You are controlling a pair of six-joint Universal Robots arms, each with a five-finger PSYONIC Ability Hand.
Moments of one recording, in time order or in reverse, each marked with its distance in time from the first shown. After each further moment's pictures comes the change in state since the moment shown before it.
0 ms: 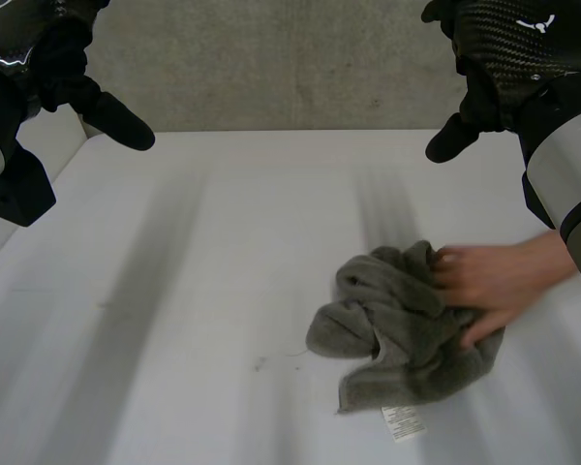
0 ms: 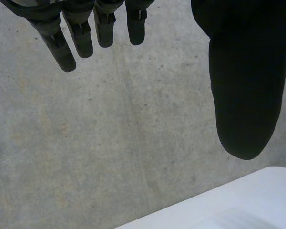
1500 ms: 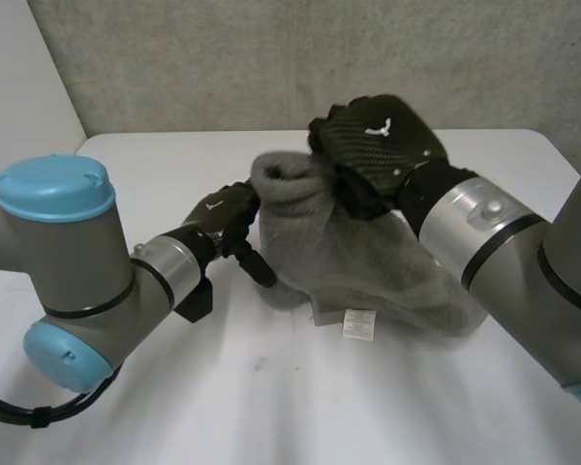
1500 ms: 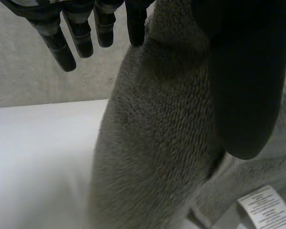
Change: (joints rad) left arm -0.097 -0.571 -0.050 0.222 0.179 -0.148; right arm 0.012 0.192 0.036 -0.084 -0.374 -0.061; left_hand 0.000 0.000 0.000 0.000 0.000; right_hand 0.707 0.937 0.967 0.953 0.902
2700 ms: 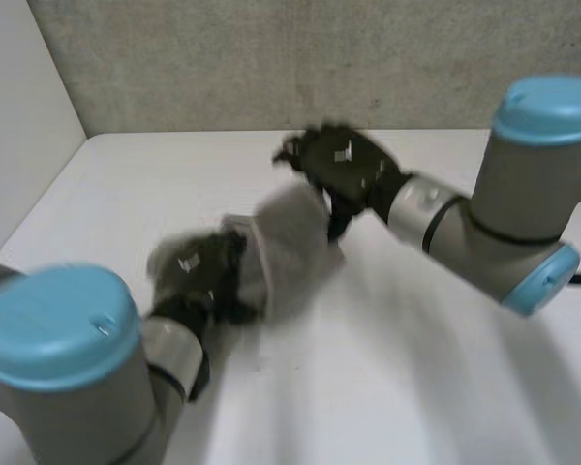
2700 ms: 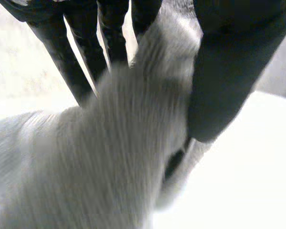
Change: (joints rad) left arm -0.236 0.157 -0.300 0.107 -0.493 -0.063; right arm -0.072 0.388 -0.293 0.086 -0.242 -0.120; left_hand 0.475 0.496 0.504 0.502 0.458; right_hand -0.711 -0.939 -0.965 -0.953 -0.891
